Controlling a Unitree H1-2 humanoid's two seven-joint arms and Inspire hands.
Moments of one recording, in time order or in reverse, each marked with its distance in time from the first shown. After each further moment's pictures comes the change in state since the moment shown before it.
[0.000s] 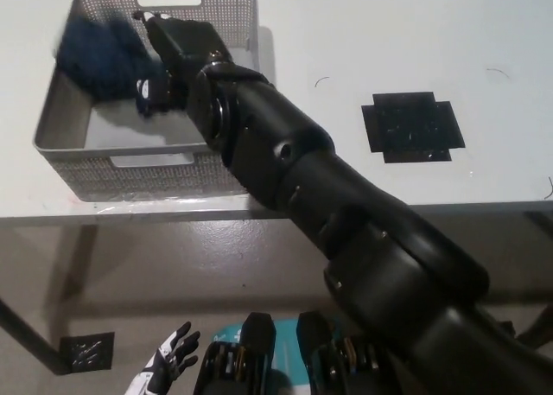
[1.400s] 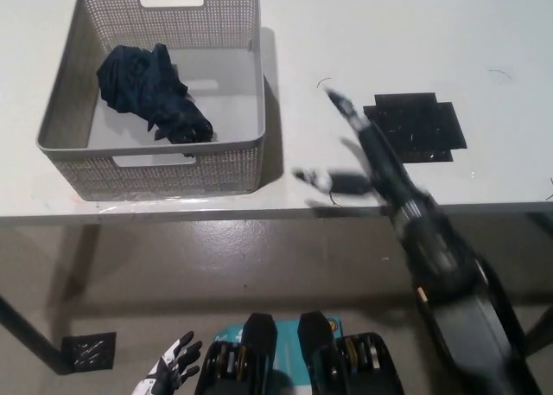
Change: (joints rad) left_arm -0.004 0.001 -0.002 0.061 -0.001 0.001 -0.010; right_arm 0.979 -0.289 -0.326 -1.166 0.248 0.043 0.110
